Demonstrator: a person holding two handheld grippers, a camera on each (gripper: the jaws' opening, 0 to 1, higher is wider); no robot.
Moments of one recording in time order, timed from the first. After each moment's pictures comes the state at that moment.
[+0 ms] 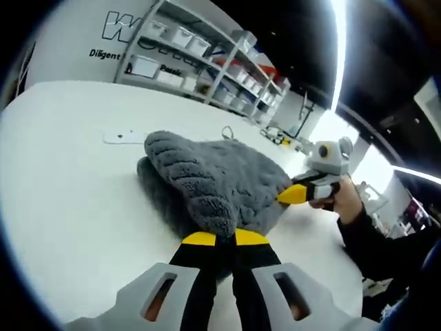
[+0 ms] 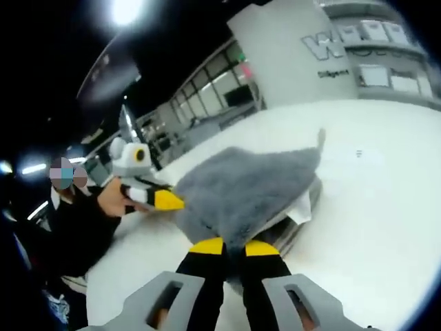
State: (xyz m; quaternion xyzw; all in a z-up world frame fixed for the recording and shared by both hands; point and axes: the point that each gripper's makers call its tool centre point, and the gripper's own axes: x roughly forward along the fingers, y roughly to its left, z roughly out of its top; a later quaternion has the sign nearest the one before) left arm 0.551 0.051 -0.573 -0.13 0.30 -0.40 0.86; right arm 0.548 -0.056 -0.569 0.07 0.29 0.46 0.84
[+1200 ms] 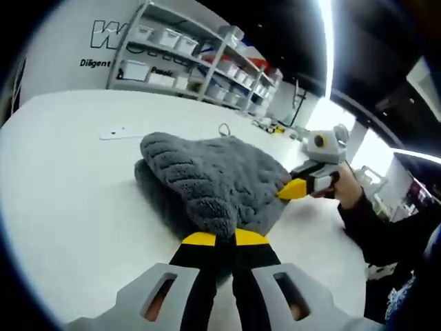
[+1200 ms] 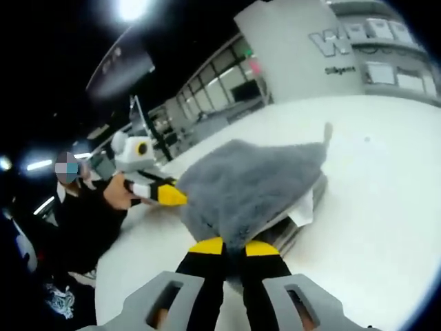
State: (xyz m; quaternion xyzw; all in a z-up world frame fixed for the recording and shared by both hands) left arm 0.511 0.051 -0.574 -0.08 0.29 -0.41 0.86; right arm 0.507 -0.056 -0.574 0.07 0.30 0.48 0.82
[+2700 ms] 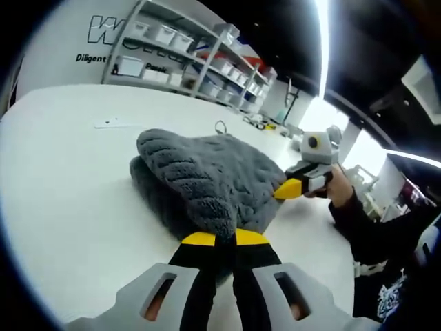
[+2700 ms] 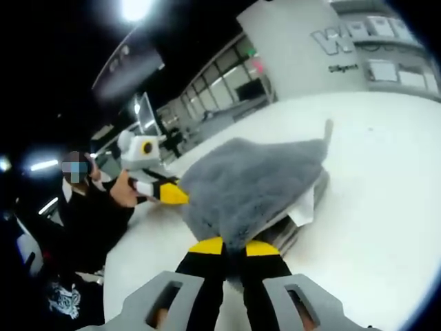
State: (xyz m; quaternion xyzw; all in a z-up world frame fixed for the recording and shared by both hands) left arm 0.474 0.051 -0.576 -0.09 0.30 -0.43 0.84; right arm 0.470 -0.056 -0.576 0.07 0.30 0.49 0.81
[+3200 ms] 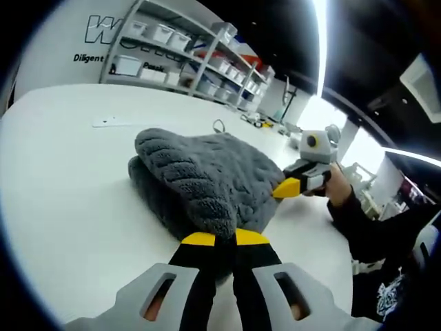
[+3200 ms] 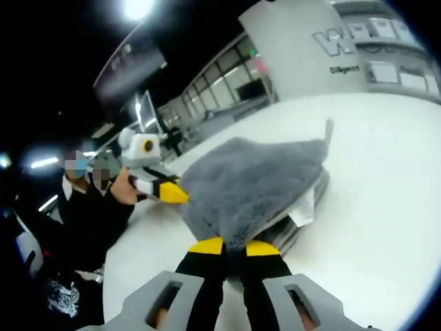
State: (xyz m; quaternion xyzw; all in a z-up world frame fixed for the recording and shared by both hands) left arm 0.470 0.053 -0.576 -0.09 0.30 -0.44 0.84; right arm 0.464 -0.055 -0.577 0.07 0.30 0.49 0.81
